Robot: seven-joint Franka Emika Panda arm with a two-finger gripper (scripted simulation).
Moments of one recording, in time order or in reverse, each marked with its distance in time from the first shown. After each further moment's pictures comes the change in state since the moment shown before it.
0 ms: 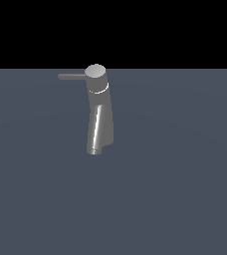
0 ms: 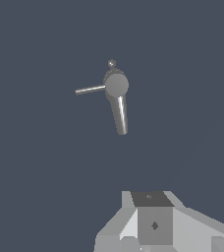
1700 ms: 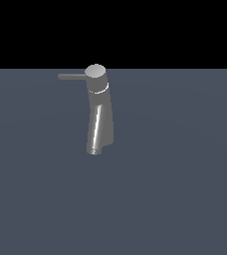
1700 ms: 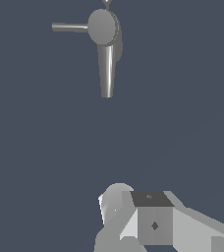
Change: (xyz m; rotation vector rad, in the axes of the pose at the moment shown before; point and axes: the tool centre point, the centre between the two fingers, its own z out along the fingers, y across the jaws) arm -0.041 0.071 0.009 -0.025 -0.203 -0.210
